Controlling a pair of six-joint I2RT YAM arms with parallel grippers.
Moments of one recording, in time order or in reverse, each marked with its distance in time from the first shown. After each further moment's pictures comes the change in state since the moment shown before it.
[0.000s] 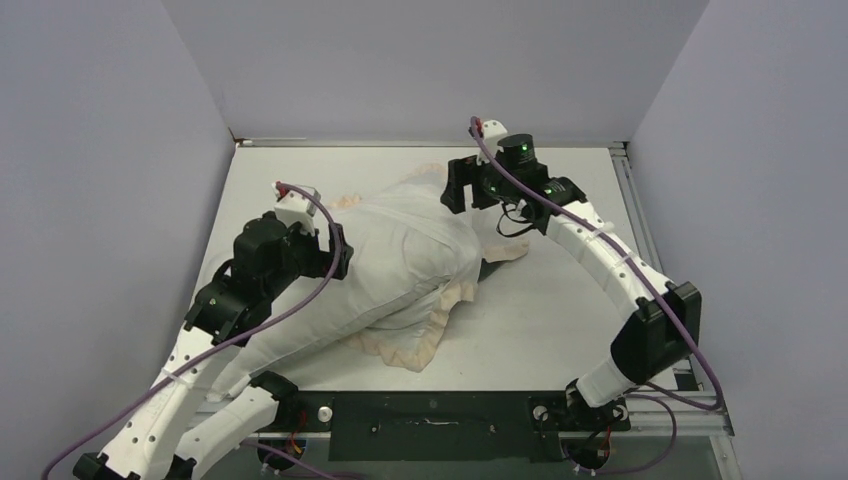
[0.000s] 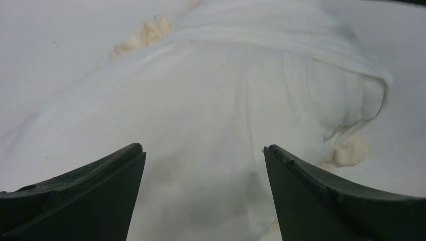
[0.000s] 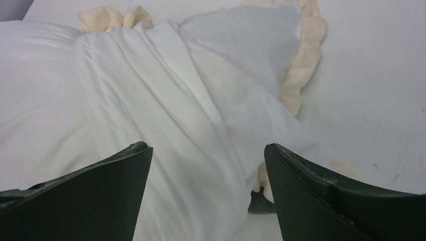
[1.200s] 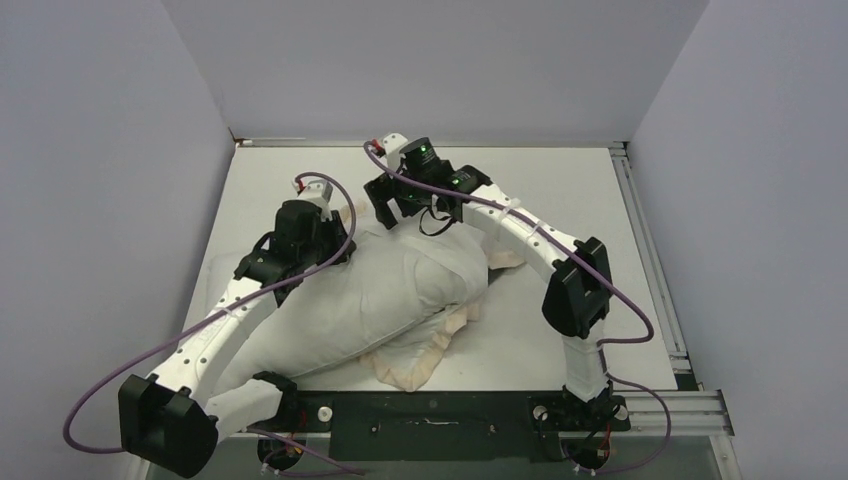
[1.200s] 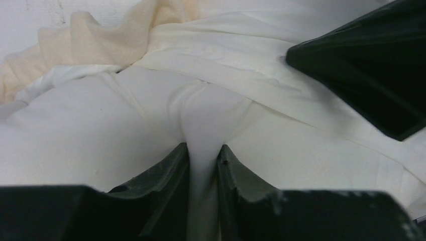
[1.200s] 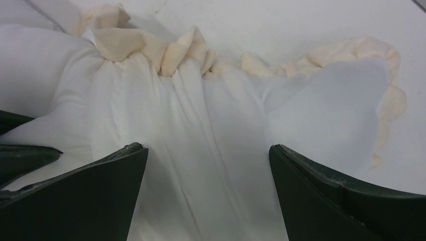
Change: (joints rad) left arm 0.106 0.342 -0.041 0.202 0.099 -0.213; right arm 0.274 0.455 0.457 -0.109 0.127 -0.145
